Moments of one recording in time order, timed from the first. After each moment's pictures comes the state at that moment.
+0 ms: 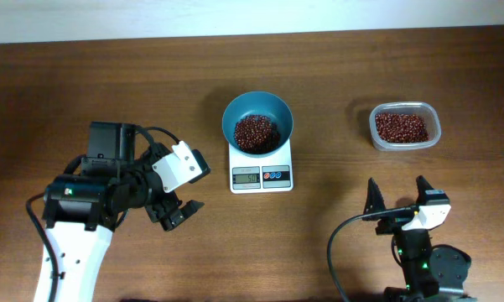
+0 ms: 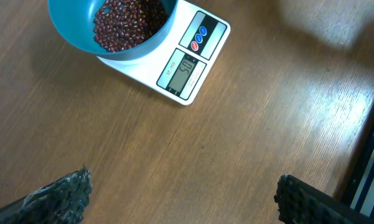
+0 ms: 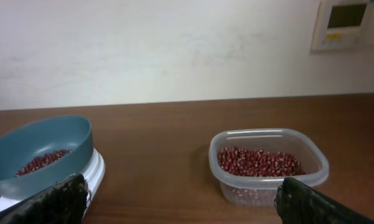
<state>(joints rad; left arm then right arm) -0.11 1.17 1.19 -1.16 0.45 0.89 -0.14 0.02 0.12 -0.16 -0.19 0.09</state>
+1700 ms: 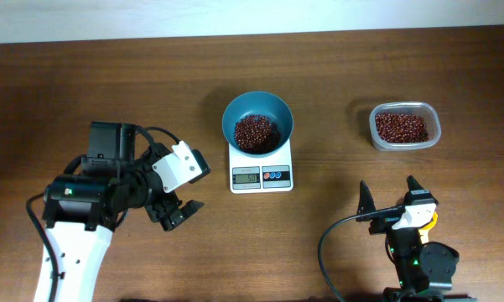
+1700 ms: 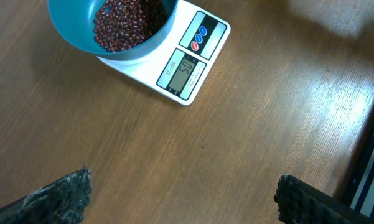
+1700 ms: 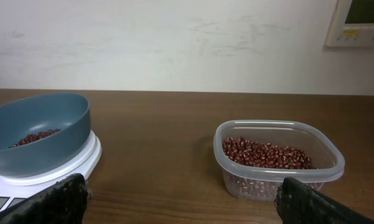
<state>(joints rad) -0.11 1.17 1.19 -1.16 0.45 0.89 -0.12 0.01 0.01 -0.06 -0.20 0.01</state>
